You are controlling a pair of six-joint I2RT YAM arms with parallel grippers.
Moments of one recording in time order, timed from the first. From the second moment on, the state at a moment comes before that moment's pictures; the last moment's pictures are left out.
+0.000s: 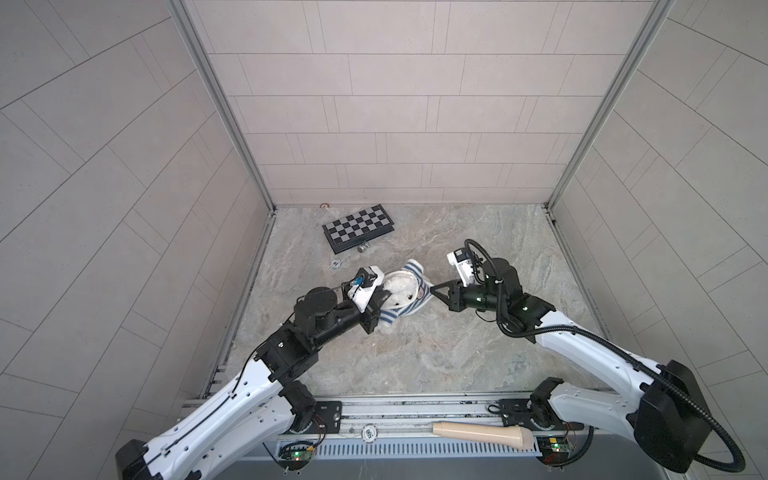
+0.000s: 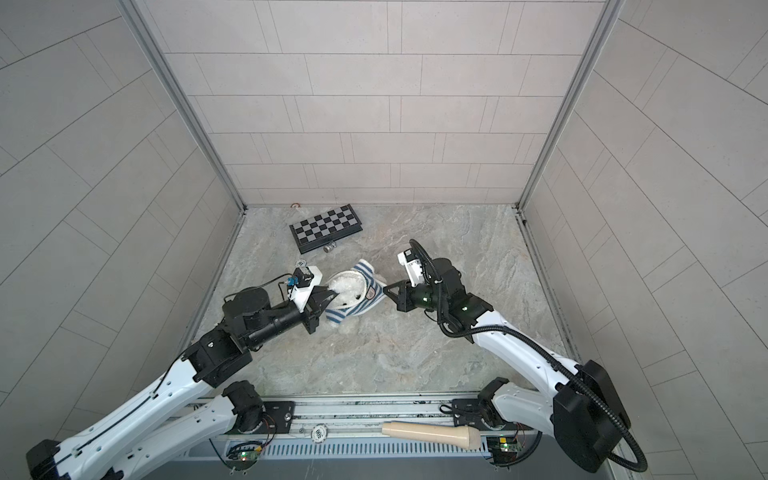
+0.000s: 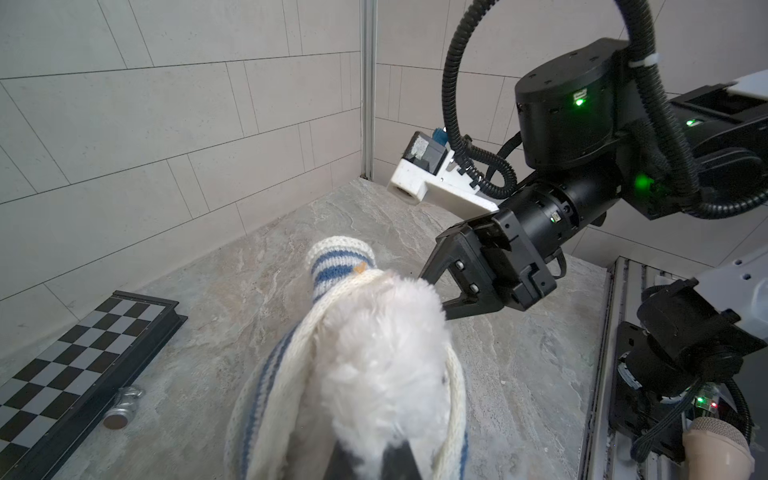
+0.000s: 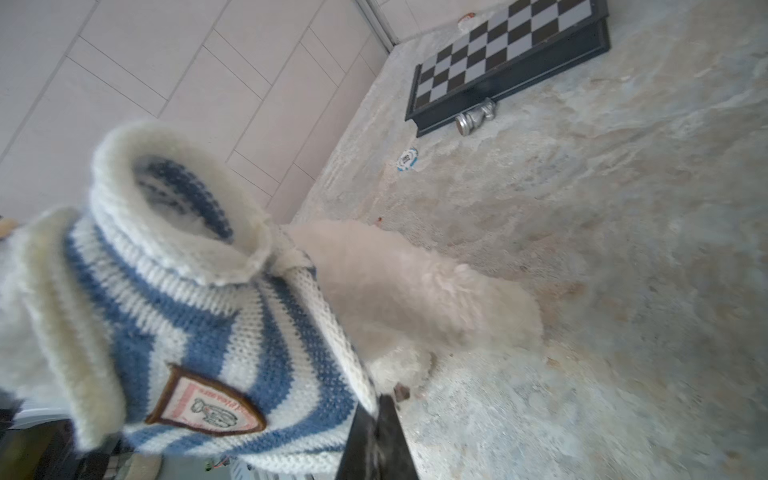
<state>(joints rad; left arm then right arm) -0.74 0.70 0.65 -0.15 0.16 0.02 0.55 1.13 0.71 -0.05 -0.45 0.50</state>
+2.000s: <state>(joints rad) -0.74 0.70 0.89 -0.49 0.45 0.23 0.64 0.88 0.91 -0.36 -0.58 0.07</state>
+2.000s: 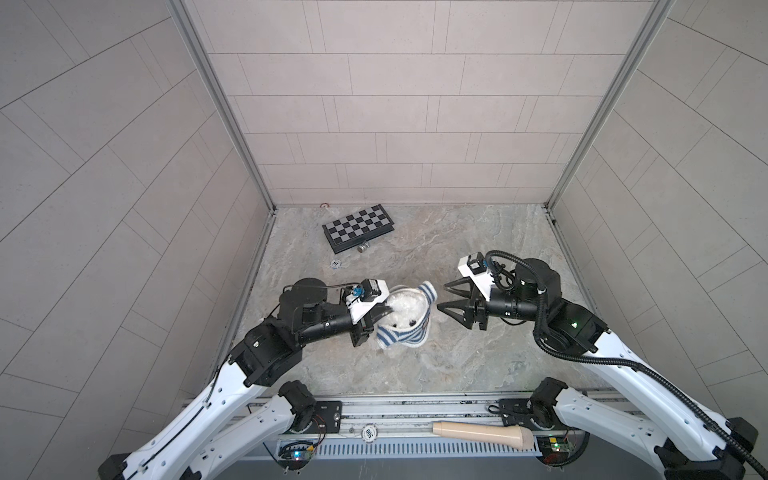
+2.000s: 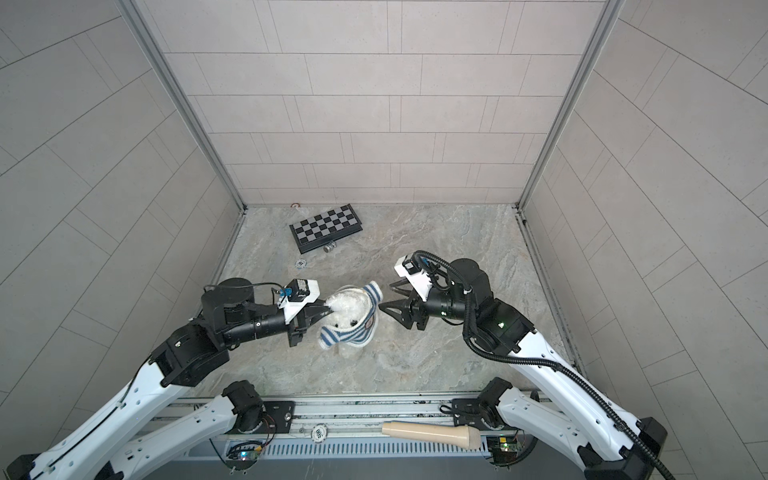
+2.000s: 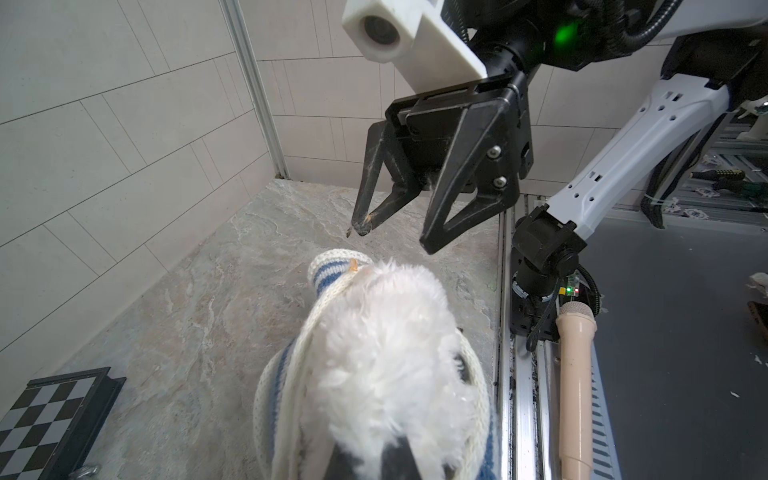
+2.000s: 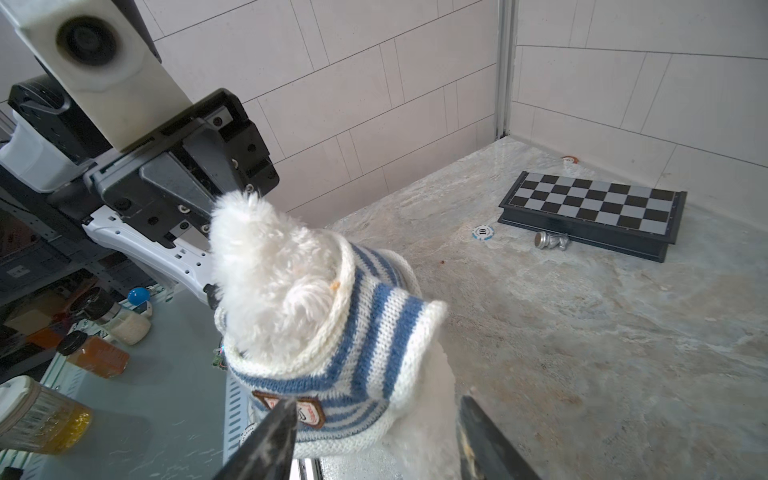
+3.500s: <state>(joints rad) -0.74 0.68 0.85 -0.37 0.38 0.14 0.63 0.87 0.86 -0.43 -0.29 -0.05</state>
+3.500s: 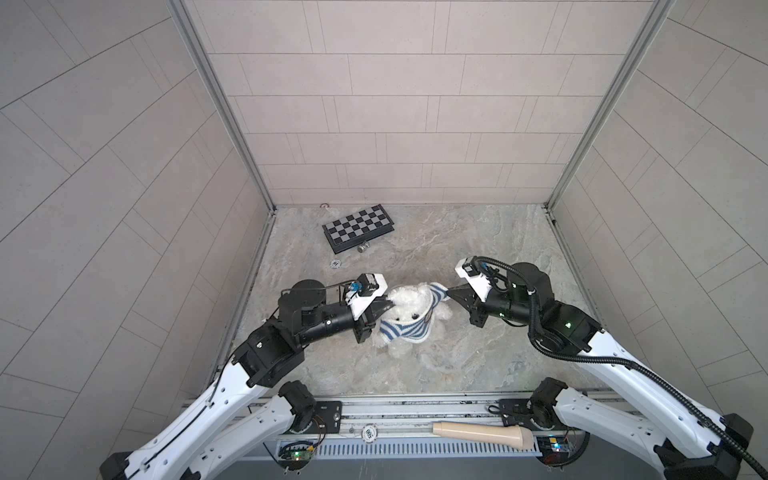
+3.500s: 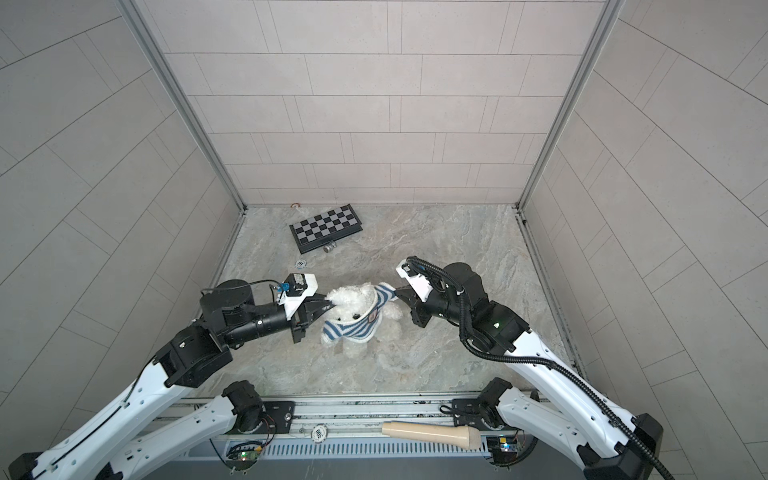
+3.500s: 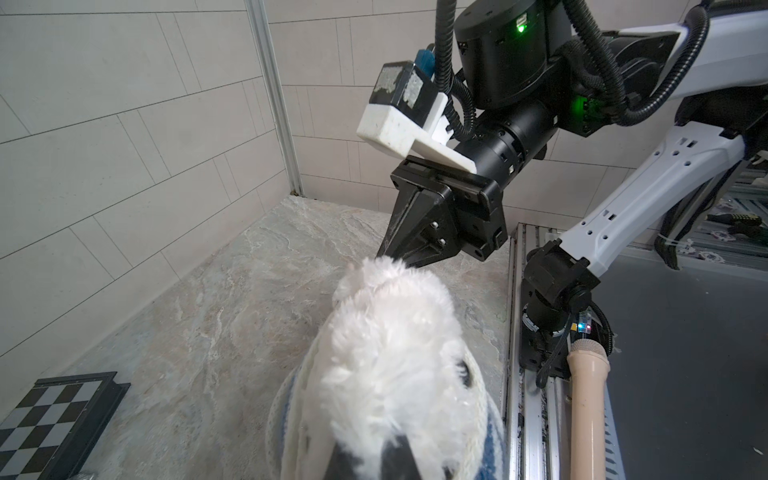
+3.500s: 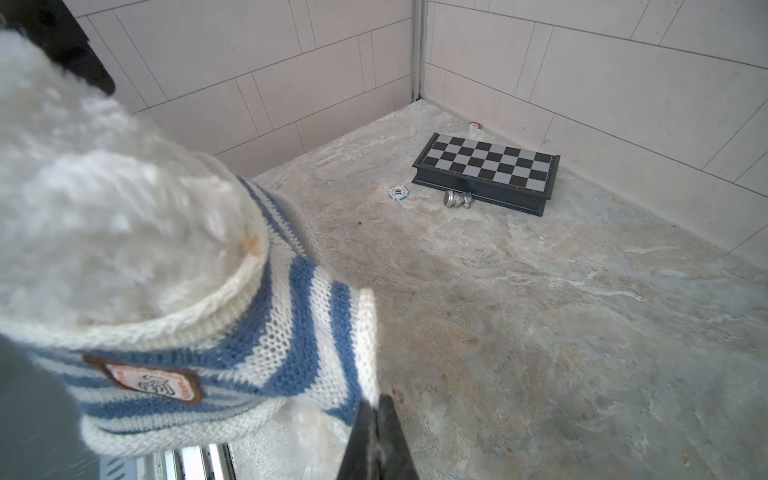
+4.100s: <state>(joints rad) -0.74 0.64 0.80 -0.26 0.25 0.04 0.68 0.85 0.85 -0.44 -0.29 -0.08</state>
